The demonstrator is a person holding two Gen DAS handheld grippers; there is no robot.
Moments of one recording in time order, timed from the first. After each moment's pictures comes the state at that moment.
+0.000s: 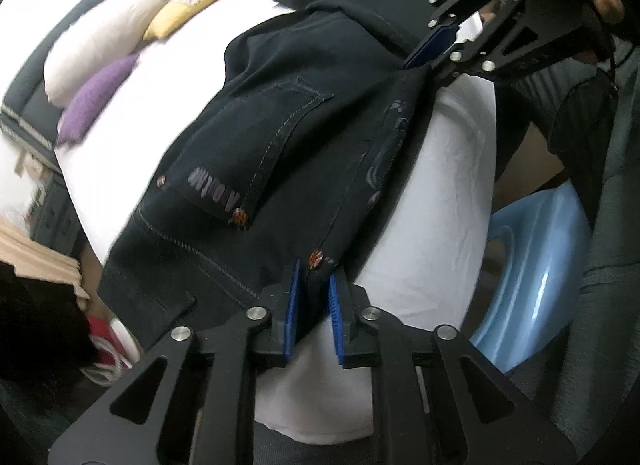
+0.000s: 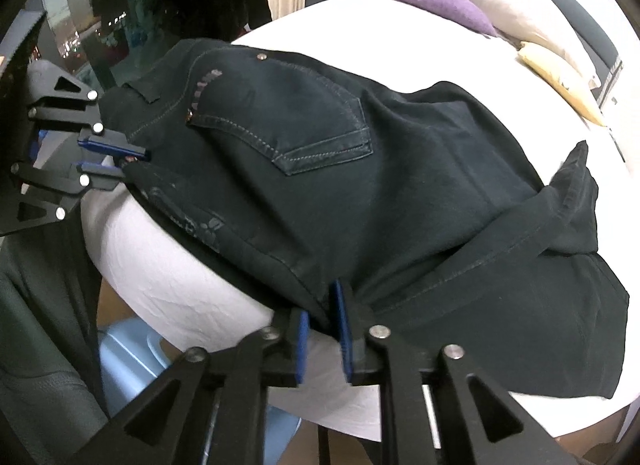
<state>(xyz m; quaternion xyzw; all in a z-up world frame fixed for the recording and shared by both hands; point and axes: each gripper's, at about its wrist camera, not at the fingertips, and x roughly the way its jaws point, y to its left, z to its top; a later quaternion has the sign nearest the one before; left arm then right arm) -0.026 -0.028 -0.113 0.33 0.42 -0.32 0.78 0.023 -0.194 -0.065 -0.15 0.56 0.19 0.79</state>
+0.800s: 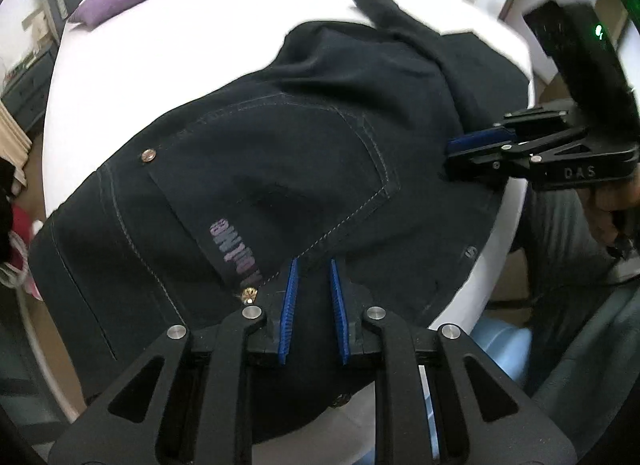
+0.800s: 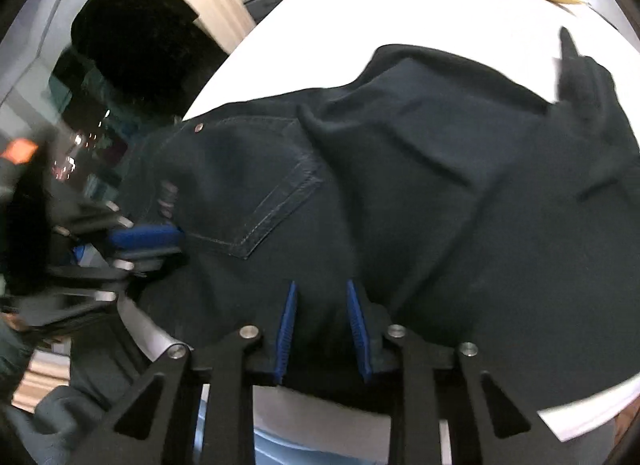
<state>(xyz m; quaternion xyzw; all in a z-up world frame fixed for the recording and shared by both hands) 0.043 -0.031 -0.117 0.11 0.51 -0.29 0.80 0.036 -0.228 -0.086 0.06 0.59 0.16 0.79</state>
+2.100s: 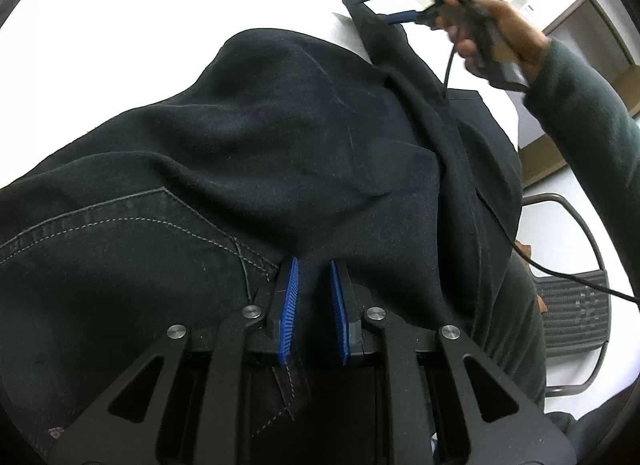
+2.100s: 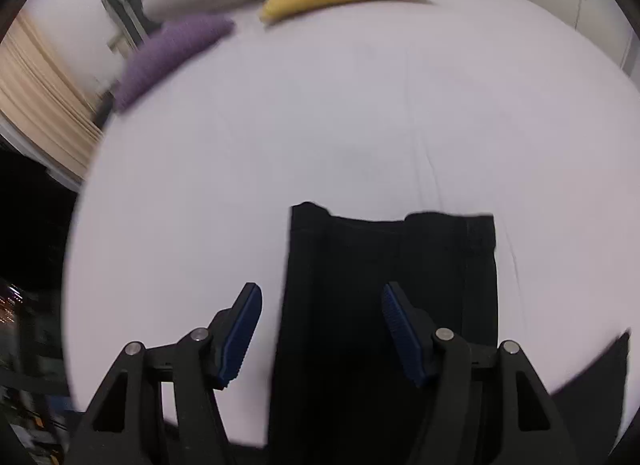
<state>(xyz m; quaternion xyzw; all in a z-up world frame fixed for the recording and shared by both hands) 0.120 -0.115 -0.142 -0.04 0.56 -0.32 0.76 0.292 -0.389 -0.122 0.13 0.59 -0.06 0.79</state>
